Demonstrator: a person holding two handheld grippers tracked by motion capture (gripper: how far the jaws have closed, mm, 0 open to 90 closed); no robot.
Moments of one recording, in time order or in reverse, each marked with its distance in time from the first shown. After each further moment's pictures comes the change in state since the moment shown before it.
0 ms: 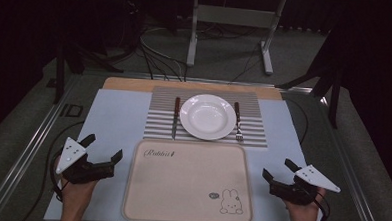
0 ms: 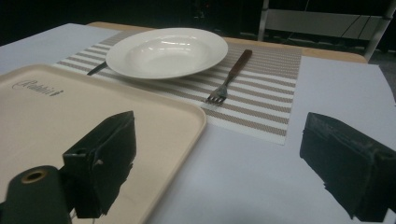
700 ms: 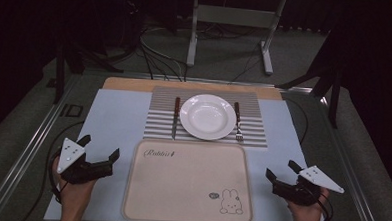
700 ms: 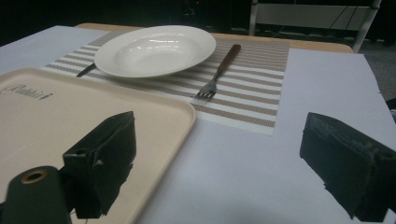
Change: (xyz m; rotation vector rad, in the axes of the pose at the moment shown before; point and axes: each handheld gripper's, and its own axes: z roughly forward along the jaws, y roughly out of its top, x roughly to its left) left arm 0.001 -0.003 0.000 0.026 0.077 -0.003; right arm -0.004 0.000 -0.005 0.013 -0.034 0.036
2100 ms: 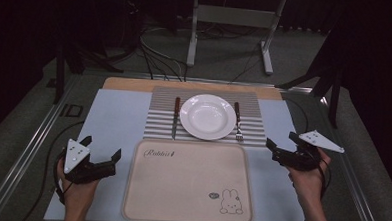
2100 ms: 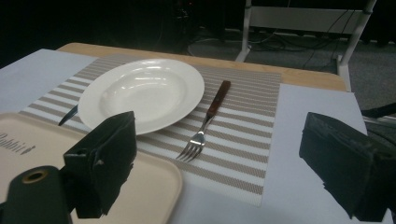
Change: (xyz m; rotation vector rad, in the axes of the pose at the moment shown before) left arm -0.003 -0.007 0.007 0.023 0.038 0.022; right arm -0.012 0.080 0.035 0.026 -0.025 0.021
